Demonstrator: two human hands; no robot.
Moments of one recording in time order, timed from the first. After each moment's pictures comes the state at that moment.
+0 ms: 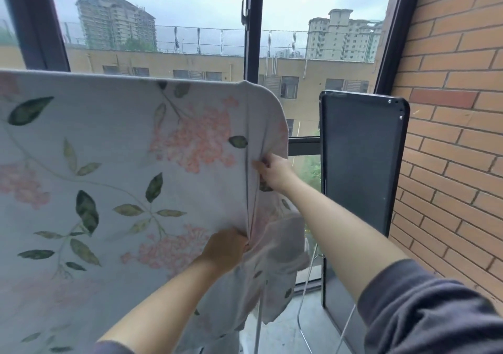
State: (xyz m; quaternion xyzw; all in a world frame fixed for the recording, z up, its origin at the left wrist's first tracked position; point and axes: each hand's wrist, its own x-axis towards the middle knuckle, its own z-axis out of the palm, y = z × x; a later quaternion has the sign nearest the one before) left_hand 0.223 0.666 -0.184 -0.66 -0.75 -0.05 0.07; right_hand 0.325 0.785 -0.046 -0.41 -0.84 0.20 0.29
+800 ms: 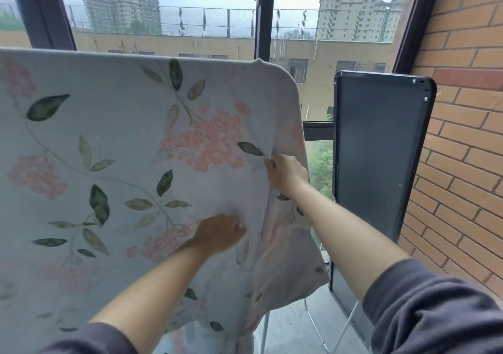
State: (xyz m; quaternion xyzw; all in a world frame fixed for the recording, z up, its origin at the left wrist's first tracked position) left_hand 0.187 0.645 -0.174 -0.60 -0.80 -0.07 -0.05; right_hand 0.315 0.767 -0.076 -0.46 -0.85 0.08 0.25
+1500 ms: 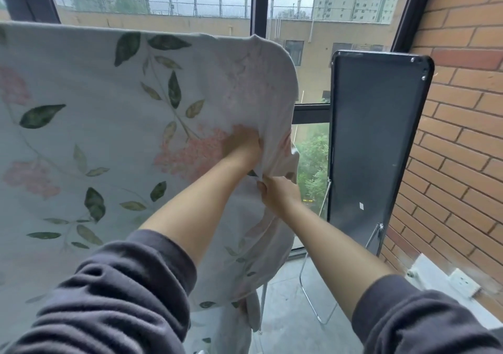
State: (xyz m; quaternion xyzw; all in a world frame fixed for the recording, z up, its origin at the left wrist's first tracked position) left_hand 0.213 0.712 -0.064 -0.53 -0.82 -0.18 0.08; right_hand 0.324 0.737 -0.153 -0.43 -0.88 0.04 0.20
